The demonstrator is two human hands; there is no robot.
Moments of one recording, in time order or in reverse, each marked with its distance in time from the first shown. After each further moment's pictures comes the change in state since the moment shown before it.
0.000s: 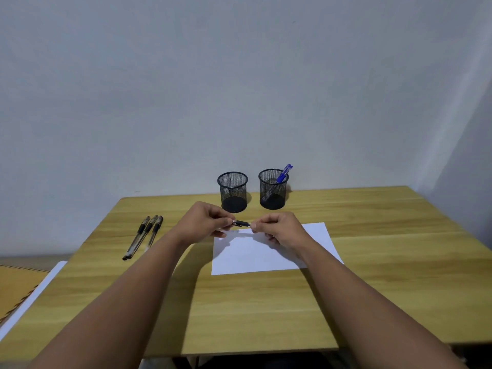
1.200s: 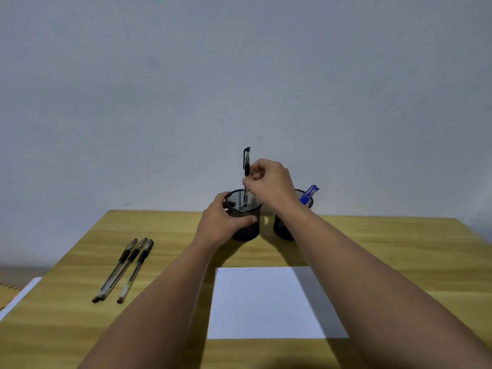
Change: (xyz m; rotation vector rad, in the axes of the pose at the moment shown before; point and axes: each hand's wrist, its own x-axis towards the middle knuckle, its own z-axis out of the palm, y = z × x) left_hand 0.125 -0.033 0.011 0.068 0.398 0.126; right_hand 0.148 -0.101 0.034 -0.523 0.296 -0.393
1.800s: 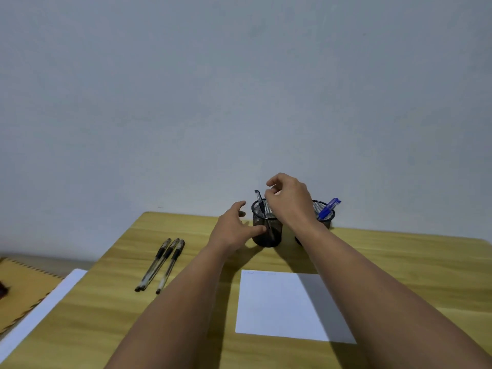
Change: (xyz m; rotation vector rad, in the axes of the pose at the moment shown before) left_hand -0.023 0.016 -0.038 0.150 -0.036 -0.117; right_hand -0.026 -0.022 0.008 -0.176 0.029 -0.011
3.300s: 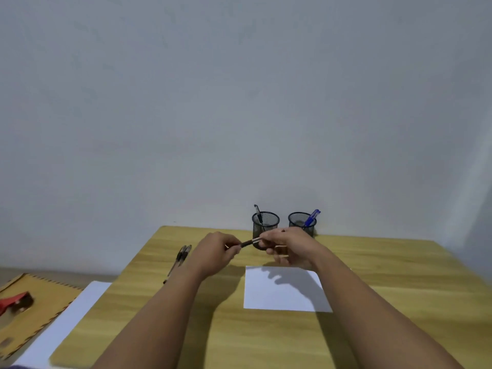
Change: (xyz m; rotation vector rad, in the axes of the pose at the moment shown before) left_hand -0.116 0.021 -0.086 0.317 -0.096 0.270; right_hand -0.102 -0.009 -0.056 0.768 -0.620 0.484
